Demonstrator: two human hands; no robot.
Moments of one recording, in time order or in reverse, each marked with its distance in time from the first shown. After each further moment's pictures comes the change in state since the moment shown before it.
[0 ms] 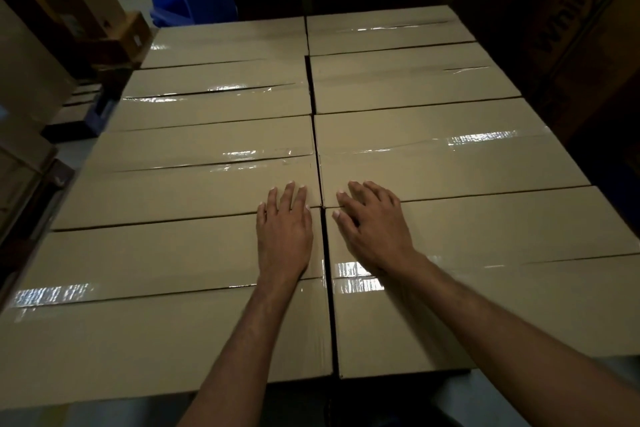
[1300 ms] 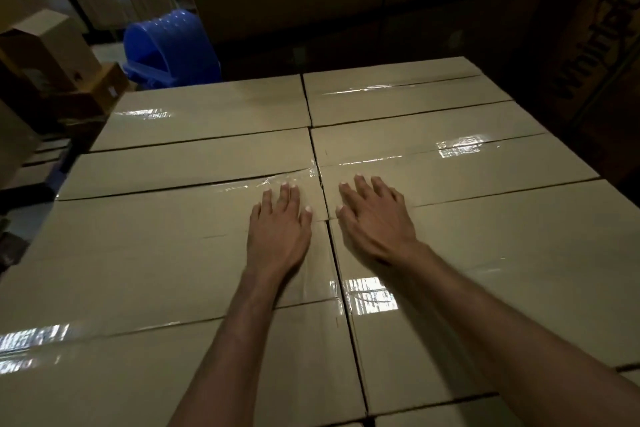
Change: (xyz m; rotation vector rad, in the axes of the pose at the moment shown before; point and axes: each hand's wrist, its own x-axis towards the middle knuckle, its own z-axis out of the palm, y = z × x) left_hand 0.297 -0.034 0.022 0.001 -0.122 0.097; right_hand 0.285 0.029 0.019 -0.042 -0.097 0.081
